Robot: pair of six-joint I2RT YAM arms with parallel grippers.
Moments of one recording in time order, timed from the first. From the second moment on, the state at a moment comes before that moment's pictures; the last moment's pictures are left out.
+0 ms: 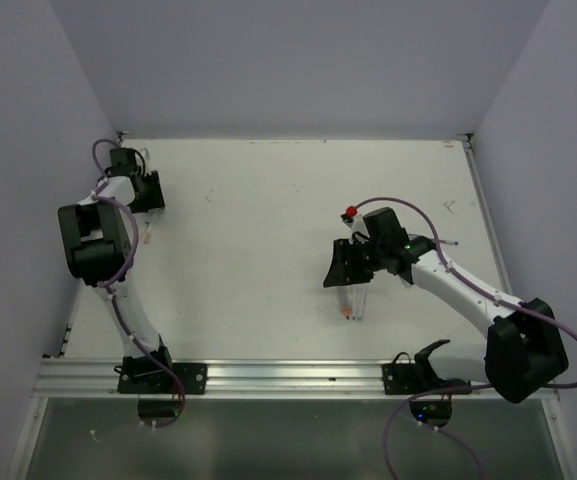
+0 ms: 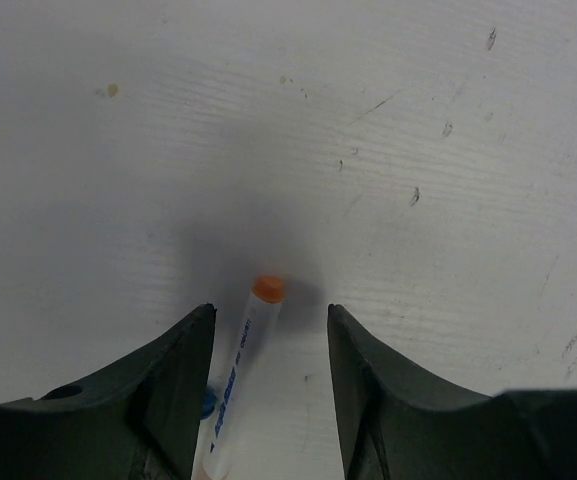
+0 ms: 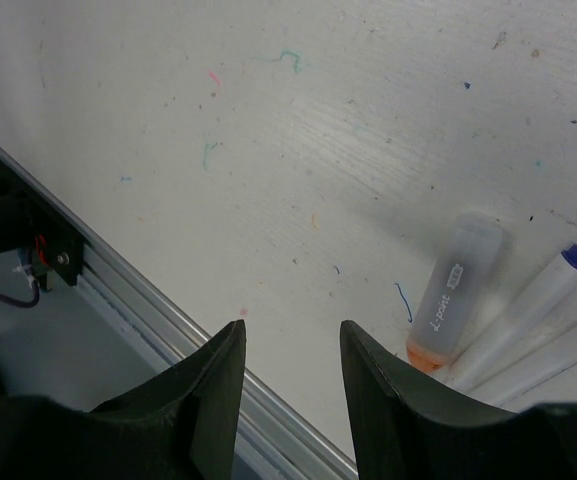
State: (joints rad) left arm 0.23 2.04 1.44 -0.37 0.07 -0.04; right arm 0.49 1.27 0.80 -0.48 -0.47 0.41
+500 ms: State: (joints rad) left arm 0.23 2.07 1.43 -0.34 0.06 -0.04; right arm 0.49 1.25 0.80 -0.48 -0.46 0.41
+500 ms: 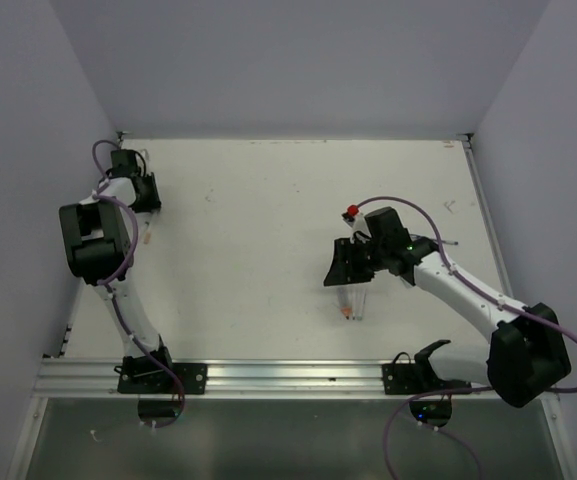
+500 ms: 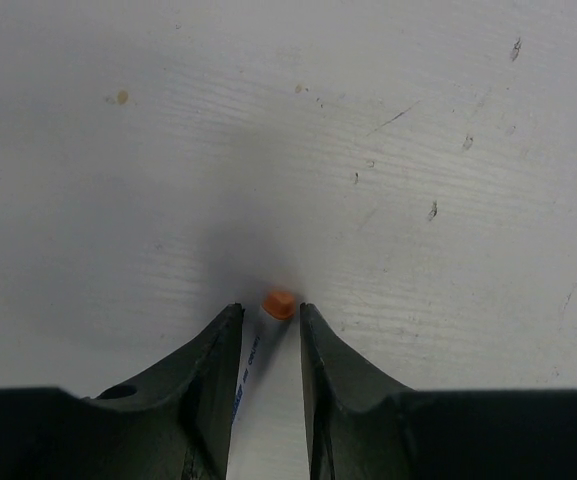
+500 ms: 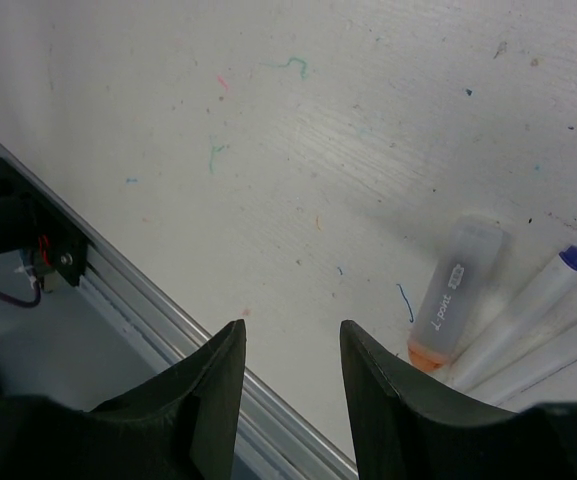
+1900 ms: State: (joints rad) left arm 0.10 1.96 1.24 -0.24 -0.02 -0.24; right arm 0.49 1.06 0.77 -0.53 -0.46 0.48
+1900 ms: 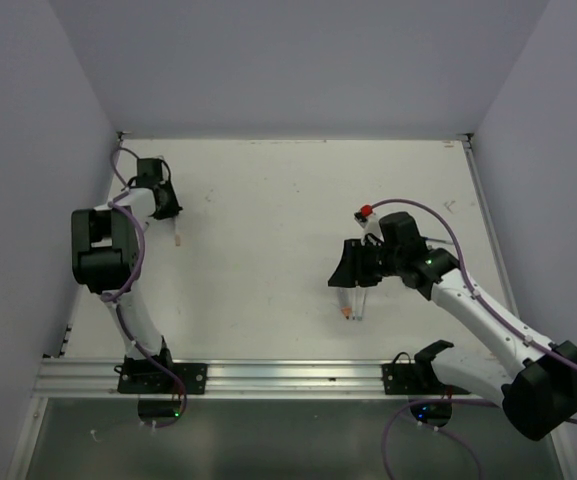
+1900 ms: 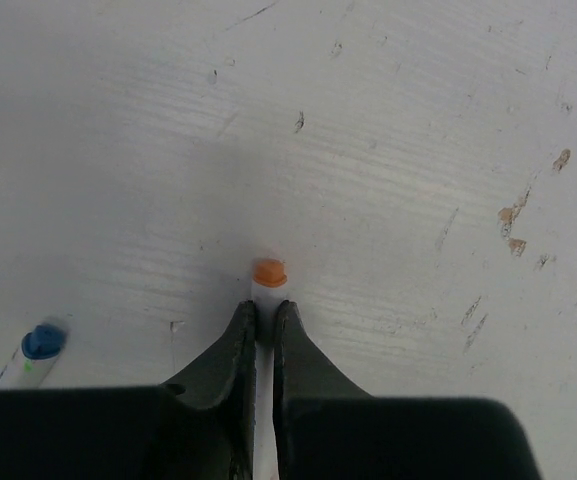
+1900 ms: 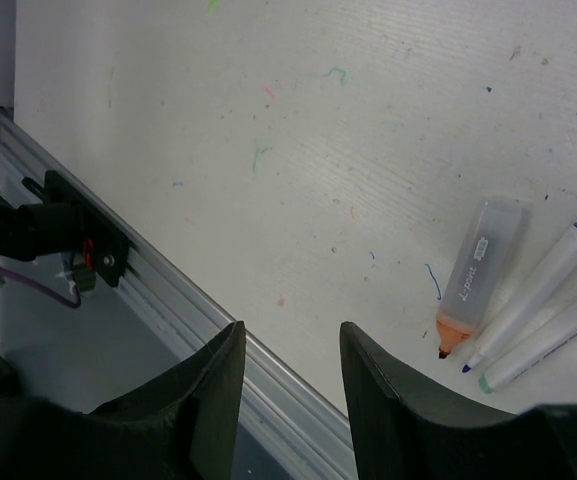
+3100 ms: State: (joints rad) left arm -0.42 1.38 0.81 0.12 0.46 -0.84; right arm 0.68 1.52 0.79 0.25 -0.44 0.90
